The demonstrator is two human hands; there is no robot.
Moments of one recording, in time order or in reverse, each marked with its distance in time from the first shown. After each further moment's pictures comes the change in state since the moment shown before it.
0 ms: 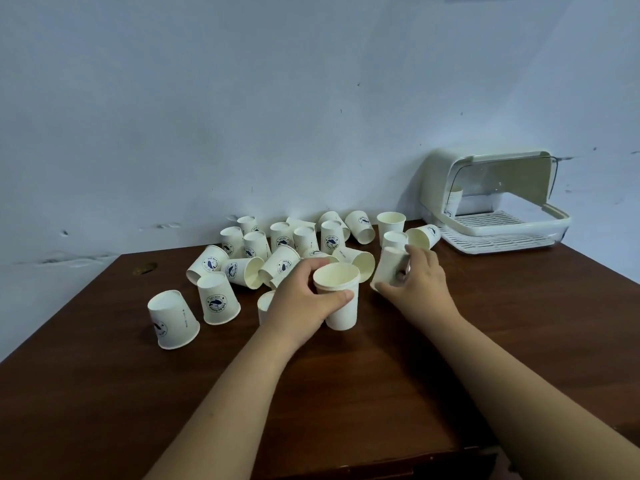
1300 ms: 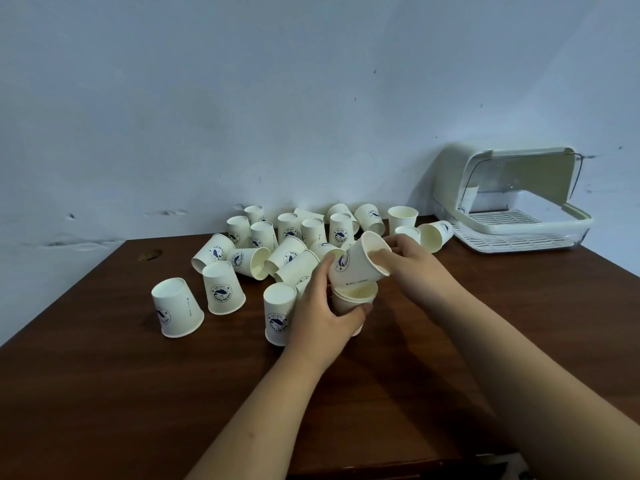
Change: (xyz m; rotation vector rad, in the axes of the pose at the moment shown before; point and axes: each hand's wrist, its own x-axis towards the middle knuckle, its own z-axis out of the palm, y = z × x) left_hand -0.023 -0.026 0.033 0.119 0.130 0.150; right_hand -0.005 -0.061 -0.023 0.512 -0.262 0.094
